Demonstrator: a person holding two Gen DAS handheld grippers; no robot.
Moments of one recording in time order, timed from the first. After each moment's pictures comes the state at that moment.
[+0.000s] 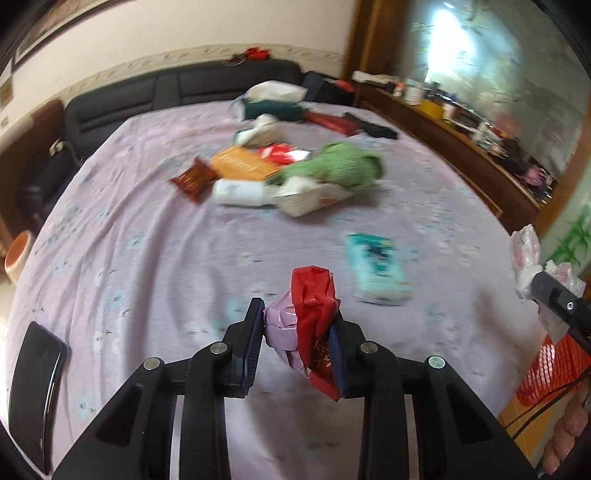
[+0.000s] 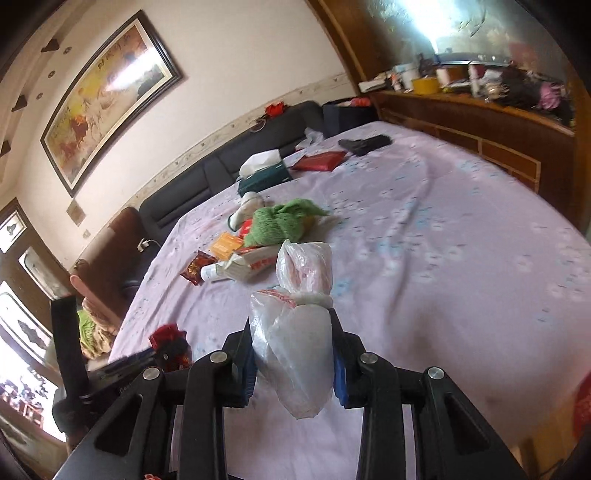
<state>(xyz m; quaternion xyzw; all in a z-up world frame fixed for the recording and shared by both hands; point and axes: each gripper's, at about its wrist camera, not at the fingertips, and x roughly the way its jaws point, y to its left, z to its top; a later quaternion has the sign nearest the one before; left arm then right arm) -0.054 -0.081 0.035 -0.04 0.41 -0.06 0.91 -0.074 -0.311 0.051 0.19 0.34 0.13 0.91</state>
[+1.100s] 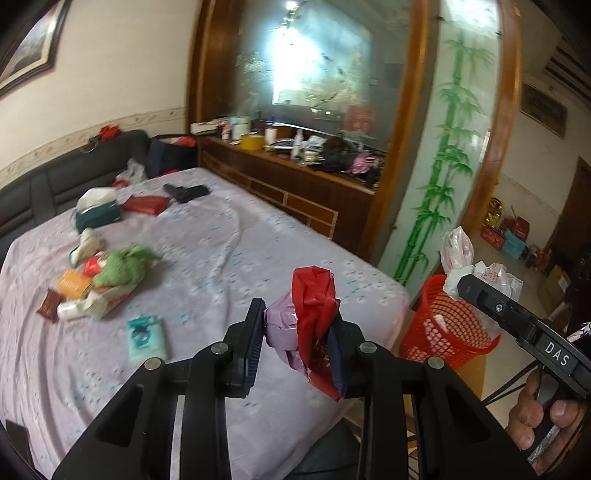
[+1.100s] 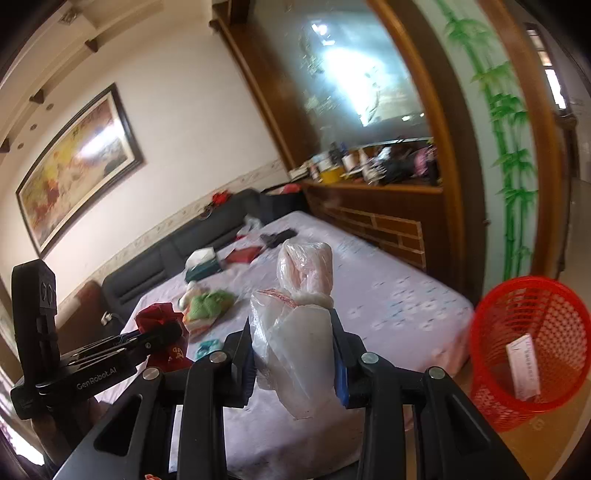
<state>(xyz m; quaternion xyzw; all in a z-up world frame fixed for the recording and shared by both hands) -0.129 -0.275 0.140 0.04 0.31 -0.30 0.90 -0.233 -0.450 0.121 0.21 0.20 -0.01 0.96</state>
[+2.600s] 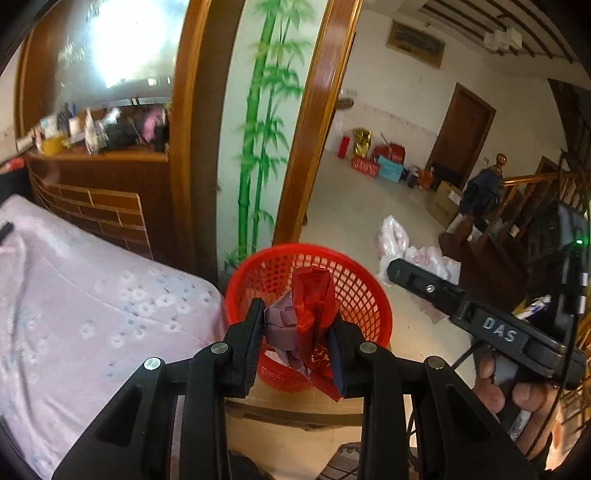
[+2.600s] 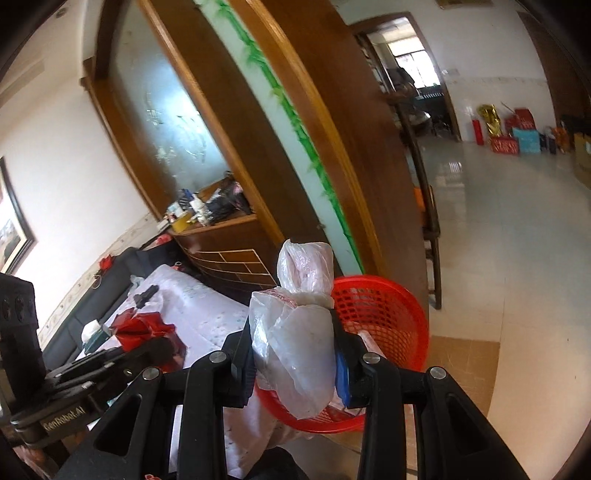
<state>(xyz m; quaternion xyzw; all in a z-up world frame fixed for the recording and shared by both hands) -0.156 -0.509 0.086 0.11 0.36 -0.56 0.74 -0.329 -0.621 0.090 0.30 0.19 -0.25 0.90</state>
